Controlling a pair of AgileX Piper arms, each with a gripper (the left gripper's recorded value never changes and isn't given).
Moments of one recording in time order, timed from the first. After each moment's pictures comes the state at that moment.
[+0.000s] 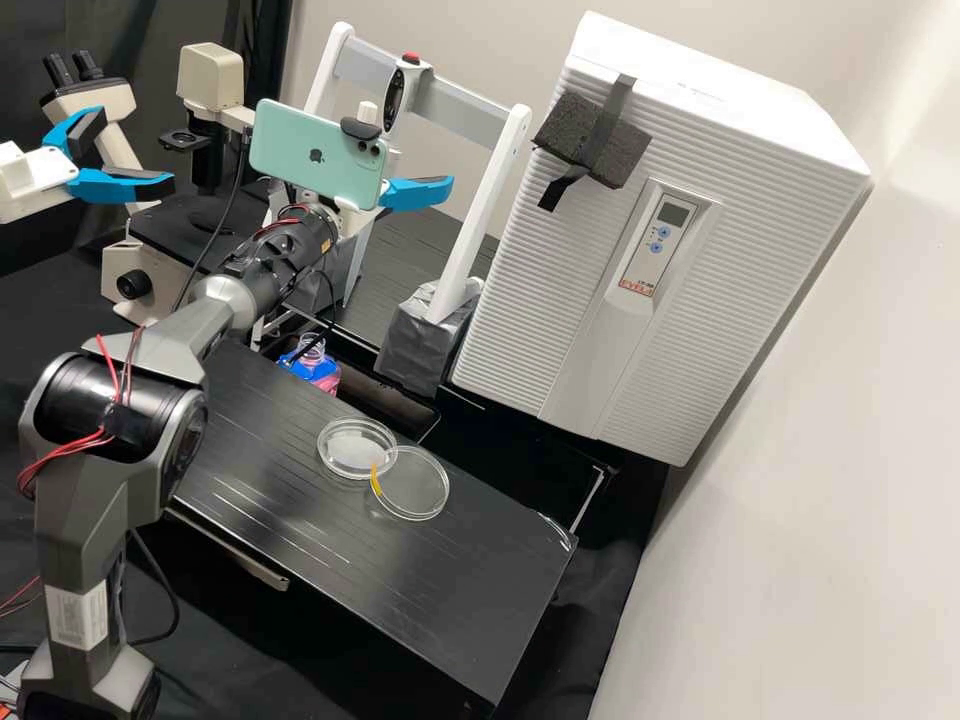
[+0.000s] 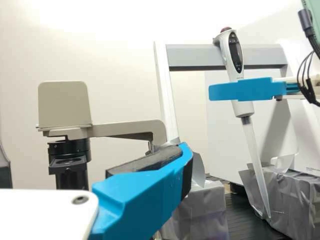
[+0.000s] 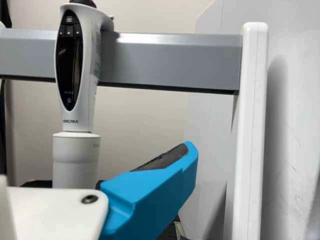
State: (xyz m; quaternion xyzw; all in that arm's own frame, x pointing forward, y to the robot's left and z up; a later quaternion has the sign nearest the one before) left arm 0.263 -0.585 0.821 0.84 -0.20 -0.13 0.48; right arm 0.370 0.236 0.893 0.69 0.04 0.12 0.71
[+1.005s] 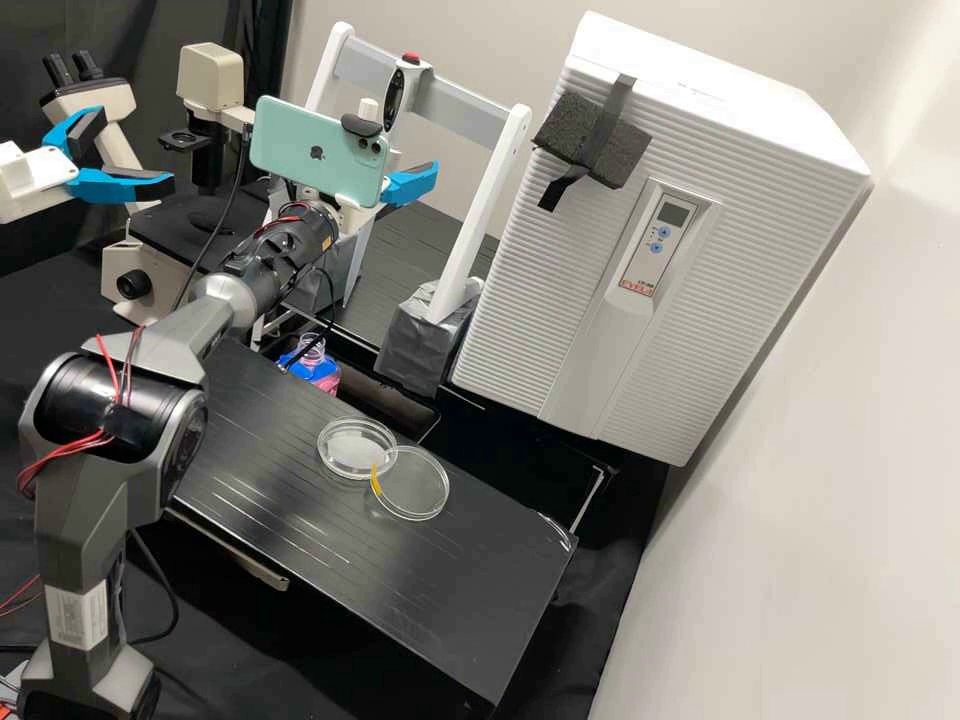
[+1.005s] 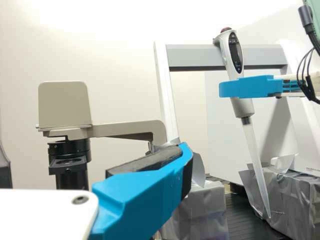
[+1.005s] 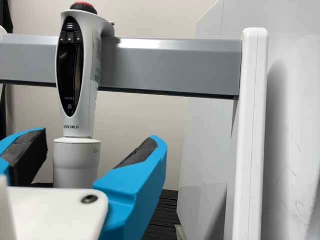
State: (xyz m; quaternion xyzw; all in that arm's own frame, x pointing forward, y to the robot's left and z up) left arm 0.263 -0.585 0.821 0.84 -0.20 -0.13 0.48; right arm 0.370 0.238 0.894 0.69 0.04 0.12 0.71
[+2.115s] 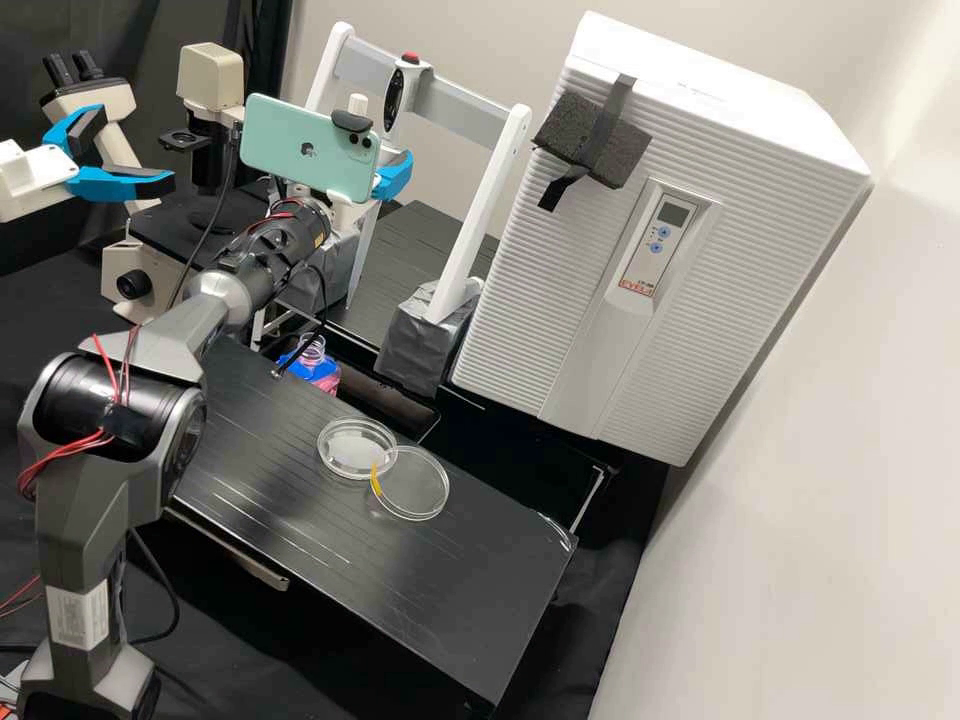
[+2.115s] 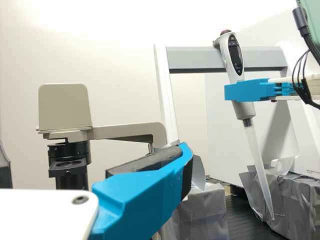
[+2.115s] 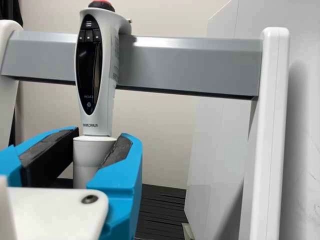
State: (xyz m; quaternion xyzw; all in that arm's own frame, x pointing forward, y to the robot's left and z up) left arm 0.263 -0.585 0.821 0.84 -0.20 -0.13 0.48; right arm 0.369 0.244 0.889 0.69 0.05 0.11 0.72
